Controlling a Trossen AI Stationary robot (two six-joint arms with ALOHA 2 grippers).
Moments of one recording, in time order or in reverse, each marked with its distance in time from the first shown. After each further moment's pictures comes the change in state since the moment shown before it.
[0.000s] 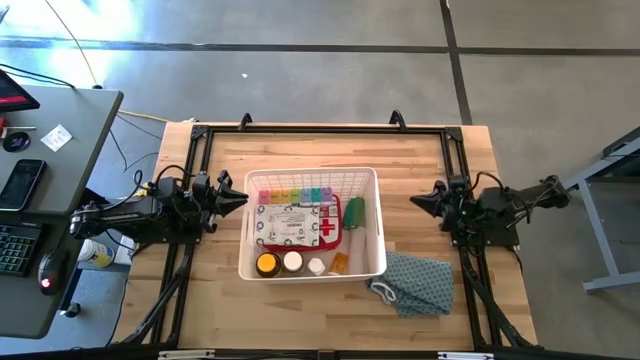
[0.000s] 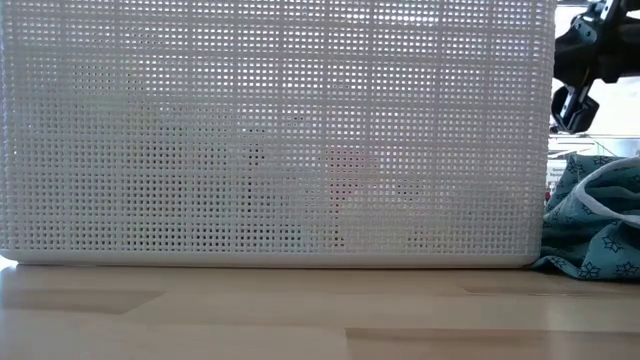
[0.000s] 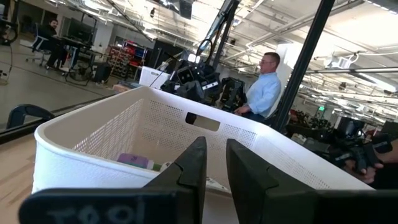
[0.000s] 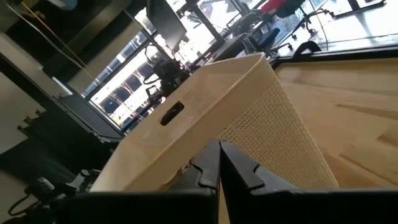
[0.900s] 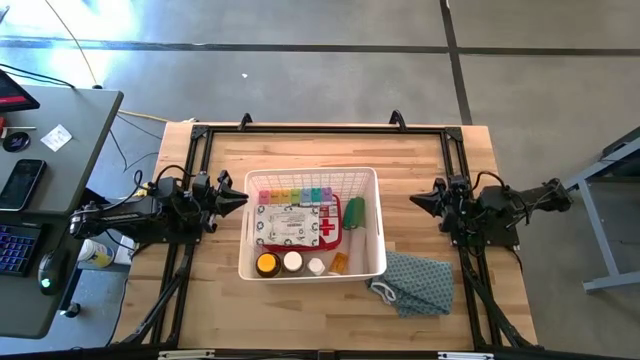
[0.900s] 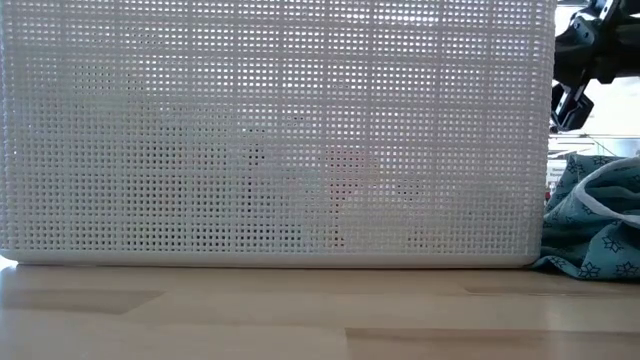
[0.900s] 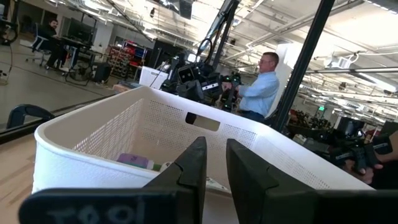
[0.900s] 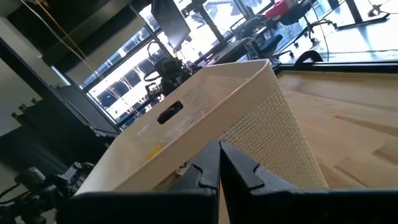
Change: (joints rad) left arm 0.000 -0.001 0.000 0.000 0.003 0.000; right arm -0.049 0.002 -0.003 0.023 -0.058 -0.083
